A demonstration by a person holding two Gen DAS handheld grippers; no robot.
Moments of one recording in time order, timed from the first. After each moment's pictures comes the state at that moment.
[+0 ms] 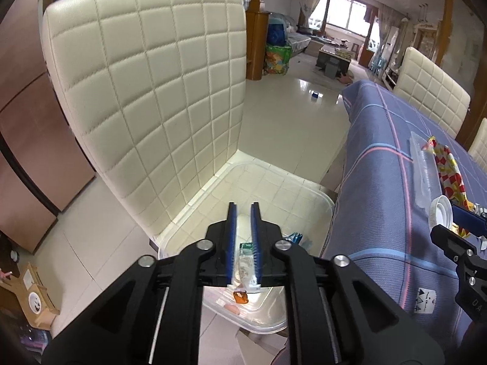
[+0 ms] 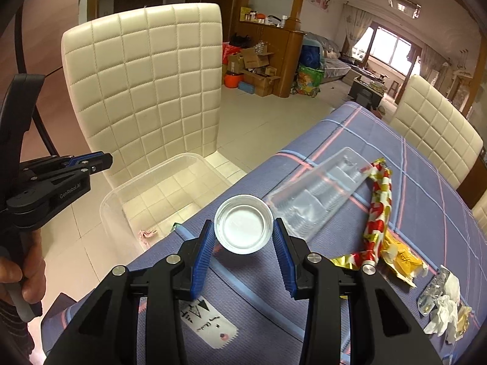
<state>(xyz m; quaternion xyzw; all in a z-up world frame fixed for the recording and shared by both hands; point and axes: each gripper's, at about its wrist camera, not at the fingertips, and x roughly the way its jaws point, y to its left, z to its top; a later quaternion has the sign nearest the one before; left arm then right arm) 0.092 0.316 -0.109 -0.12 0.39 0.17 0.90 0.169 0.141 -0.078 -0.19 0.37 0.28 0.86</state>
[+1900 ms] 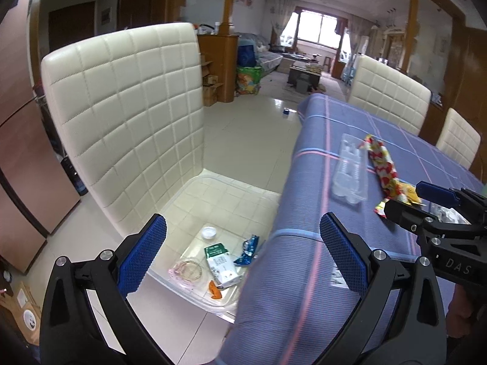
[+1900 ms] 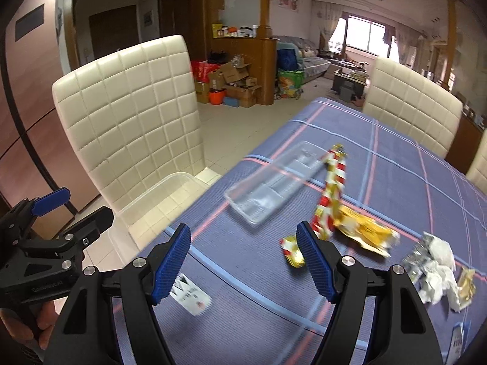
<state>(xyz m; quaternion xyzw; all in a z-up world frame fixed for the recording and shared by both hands) 0.052 0.229 -0.060 -0.09 0.34 0.11 0.93 0.161 0.071 -0.045 -0.10 0.37 0.25 0.89</state>
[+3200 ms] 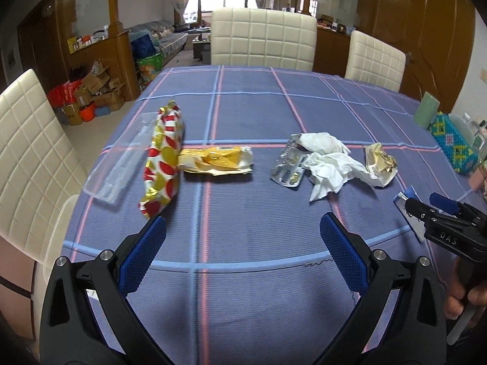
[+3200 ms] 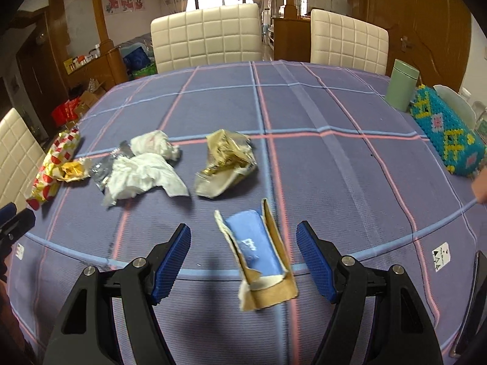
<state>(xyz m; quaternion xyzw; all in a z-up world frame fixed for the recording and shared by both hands) 0.116 -0.026 -0.058 0.01 0.40 -0.08 0.91 0.144 -0.262 -0.084 0.04 0.42 -0.03 0.91</state>
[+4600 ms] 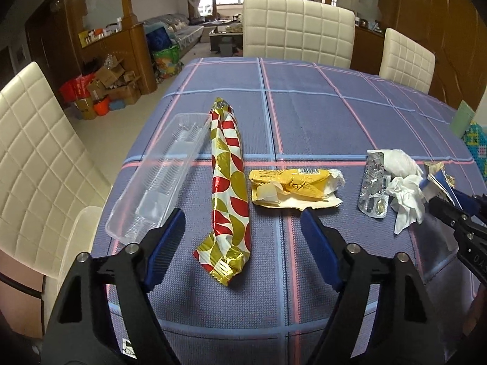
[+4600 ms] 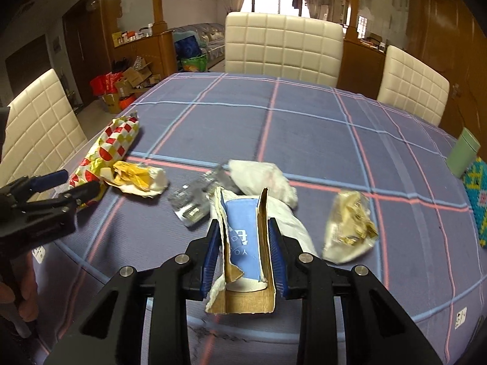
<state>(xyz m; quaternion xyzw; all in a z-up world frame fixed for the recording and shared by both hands) 0.190 0.041 -0.082 0.02 0.42 -0.04 0.91 0.198 -0.149 -0.067 -0.03 0.41 0.07 0.91</state>
